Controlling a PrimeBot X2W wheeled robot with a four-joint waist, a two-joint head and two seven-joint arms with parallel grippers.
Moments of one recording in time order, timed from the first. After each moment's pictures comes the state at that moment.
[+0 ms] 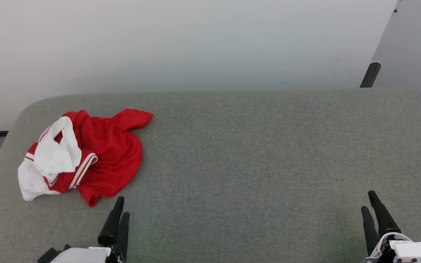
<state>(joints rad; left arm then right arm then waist) -0.03 0.04 0.06 0.28 -1.61 -0.12 0.08 -0.05 -0.04 -0.09 0.28 1.60 0.13 0.07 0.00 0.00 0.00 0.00</state>
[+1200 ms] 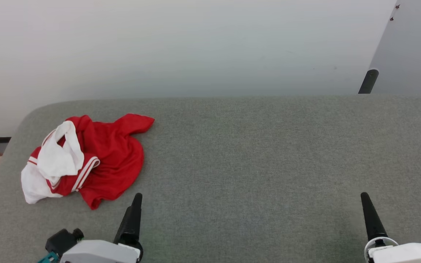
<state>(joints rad) -0.03 0.10 -0.10 0.21 -1.22 -0.07 -0.08 -0.01 -0.07 -0.01 0.22 1.20 0.13 -0.07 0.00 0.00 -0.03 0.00</state>
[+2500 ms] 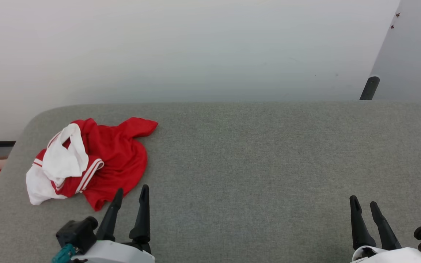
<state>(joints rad) 0.00 0.08 -0.08 0.10 -0.47 -0.08 -0.18 0.03 -0.06 0.01 0.16 0.61 0.13 -0.17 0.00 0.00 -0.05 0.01</state>
